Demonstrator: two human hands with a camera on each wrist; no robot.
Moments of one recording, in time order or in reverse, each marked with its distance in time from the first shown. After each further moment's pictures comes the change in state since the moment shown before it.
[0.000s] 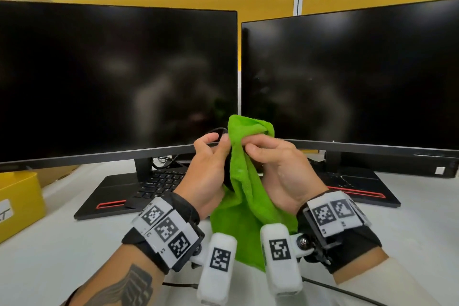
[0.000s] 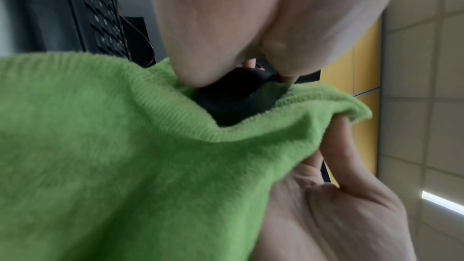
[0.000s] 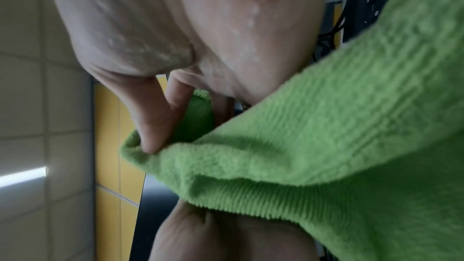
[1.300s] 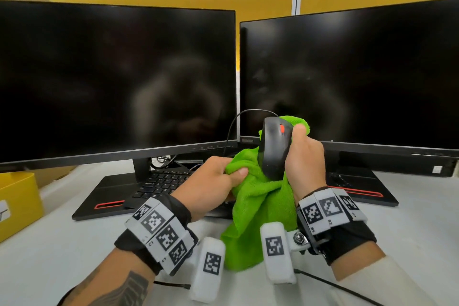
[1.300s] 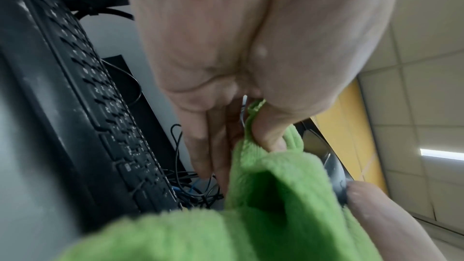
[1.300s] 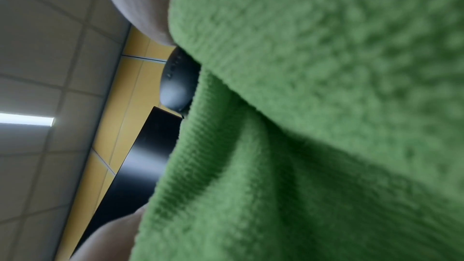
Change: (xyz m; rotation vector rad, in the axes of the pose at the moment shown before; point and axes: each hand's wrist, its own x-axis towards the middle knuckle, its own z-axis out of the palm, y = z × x) left_hand 0.000 -0.008 -0.021 0.556 -0.388 -0.032; right_hand 0.012 -0.010 -0.018 -0.382 0.686 -0.237
